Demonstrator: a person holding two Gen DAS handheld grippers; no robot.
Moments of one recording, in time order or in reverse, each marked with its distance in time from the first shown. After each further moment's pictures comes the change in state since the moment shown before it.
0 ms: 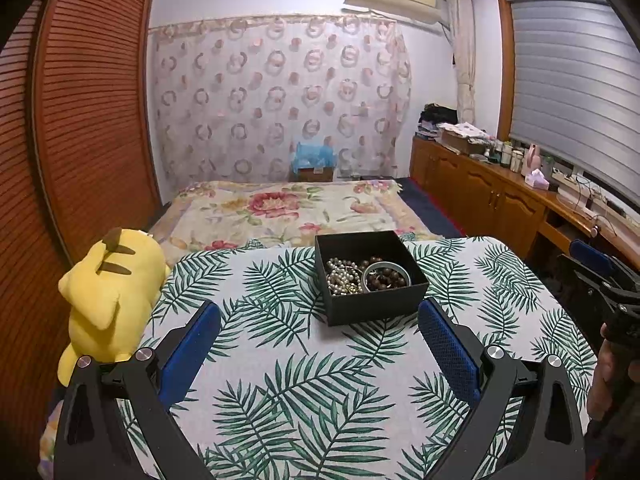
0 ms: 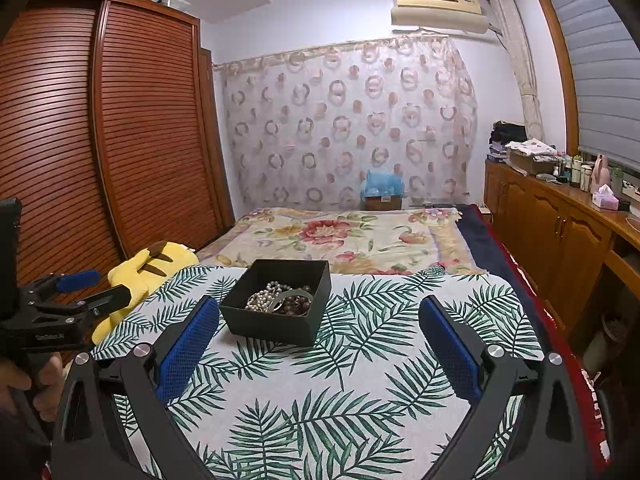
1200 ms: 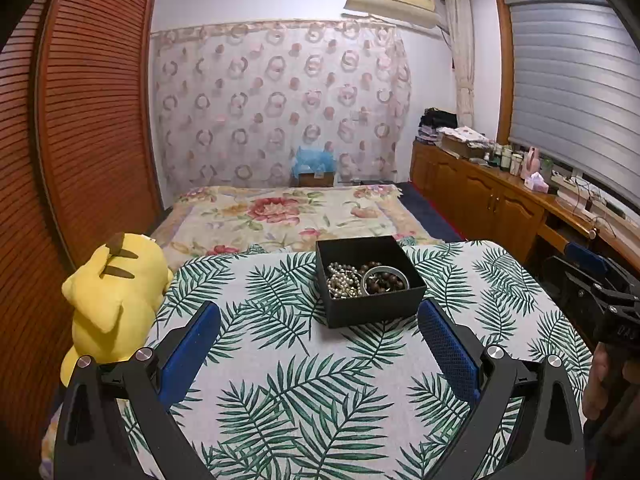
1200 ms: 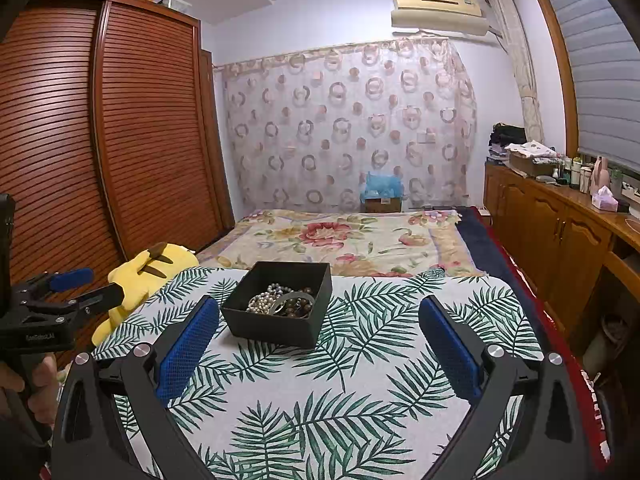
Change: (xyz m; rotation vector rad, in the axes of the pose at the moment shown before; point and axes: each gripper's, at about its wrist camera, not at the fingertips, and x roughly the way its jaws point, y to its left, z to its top) left arm -0.005 -0.002 0.003 -0.002 -0.007 0.003; right arm 0.004 0.004 -0.003 0.000 -0.006 -0.003
